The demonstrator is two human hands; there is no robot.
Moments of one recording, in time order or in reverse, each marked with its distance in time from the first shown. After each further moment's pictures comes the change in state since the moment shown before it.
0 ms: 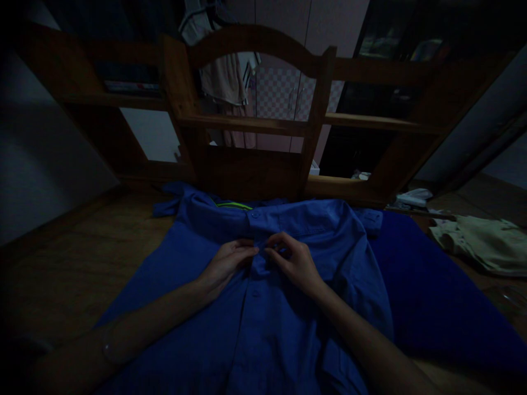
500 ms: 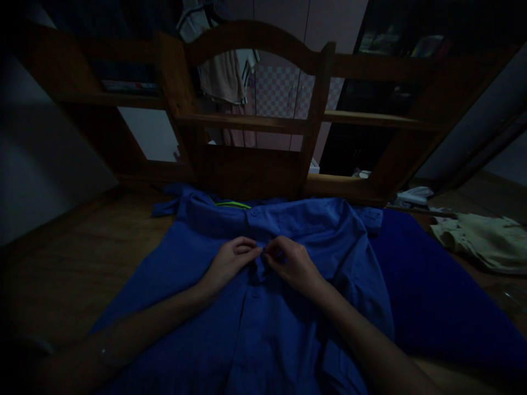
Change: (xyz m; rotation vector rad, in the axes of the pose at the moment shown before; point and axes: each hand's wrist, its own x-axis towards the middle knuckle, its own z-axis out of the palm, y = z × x) left_hand -0.003 -0.002 0.002 0.280 -0.017 0.187; right_hand -0.002 0.002 -0.003 -0.173 -0.068 -0.103
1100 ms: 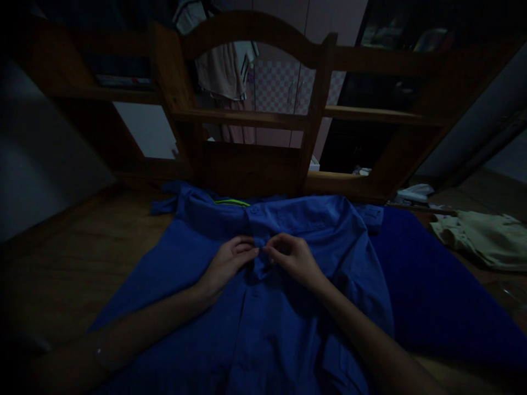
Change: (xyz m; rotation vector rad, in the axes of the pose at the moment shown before) left_hand 0.000 -0.008 -0.001 -0.190 -0.026 -0.053; right_hand 0.006 0.001 0.000 0.417 -0.039 0.284
